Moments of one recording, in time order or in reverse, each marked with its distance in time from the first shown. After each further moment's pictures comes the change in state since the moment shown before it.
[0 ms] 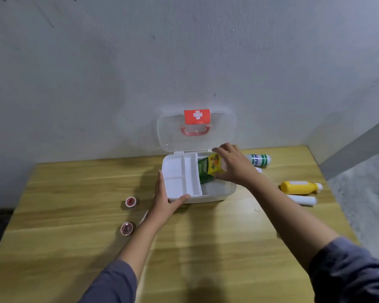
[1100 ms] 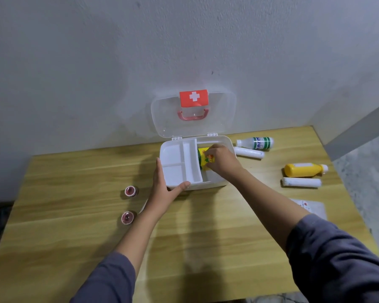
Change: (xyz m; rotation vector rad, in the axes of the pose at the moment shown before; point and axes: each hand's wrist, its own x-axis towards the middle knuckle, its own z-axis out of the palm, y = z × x) left_hand -0.001 0.000 0.000 0.003 -0.001 0.003; right_hand 0.015 -0.009 0.059 0.214 -0.010 0.154
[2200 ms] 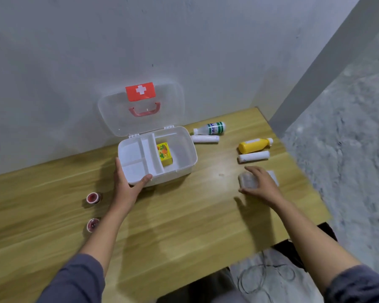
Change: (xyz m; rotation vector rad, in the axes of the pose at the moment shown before) left_hand 0.005 -0.007 0.003 -0.003 0.028 0.074; right_hand -0.189 0.138 -0.028 0.240 0.113 0.432
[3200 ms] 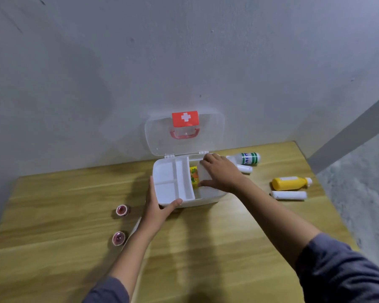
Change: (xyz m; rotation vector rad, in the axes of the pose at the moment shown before) left_hand -0.005 0.009 -0.002 -0.114 -0.023 -0.078; right_hand 0.097 -0.198 0.042 -0.717 -0.105 -0.701
